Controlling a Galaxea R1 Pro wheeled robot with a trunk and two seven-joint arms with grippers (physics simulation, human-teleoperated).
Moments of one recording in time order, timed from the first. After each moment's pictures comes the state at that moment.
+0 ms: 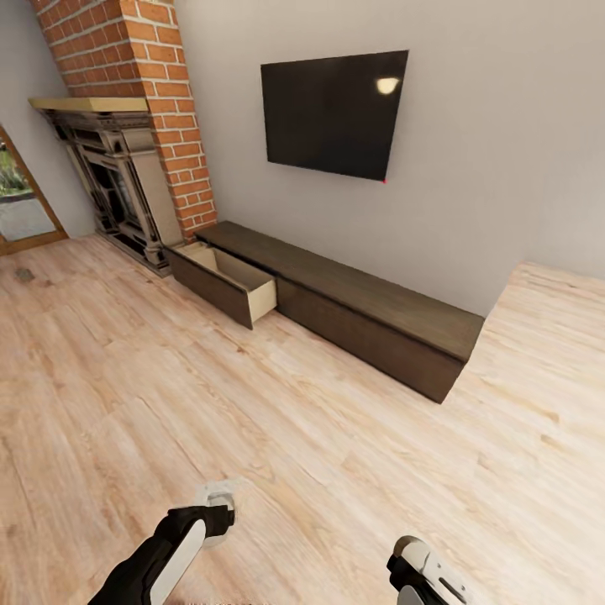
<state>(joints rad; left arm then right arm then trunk) -0.39 0.07 -0.33 -0.91 0.52 0.57 0.37 -0.23 0.03 0.24 -0.79 -0.86 0.04 -0.64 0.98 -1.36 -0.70</state>
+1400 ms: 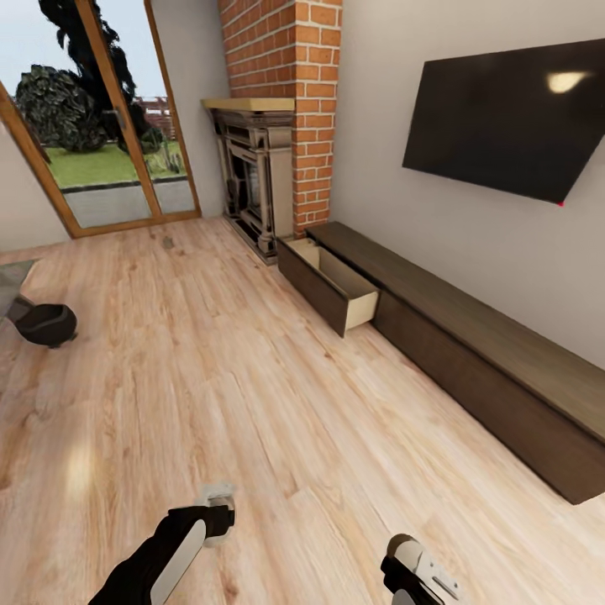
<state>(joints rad) -0.39 0.06 -0.33 -0.91 0.52 0.57 0.37 -0.23 0.03 0.30 -0.79 -0.85 0.04 -0.64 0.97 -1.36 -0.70</state>
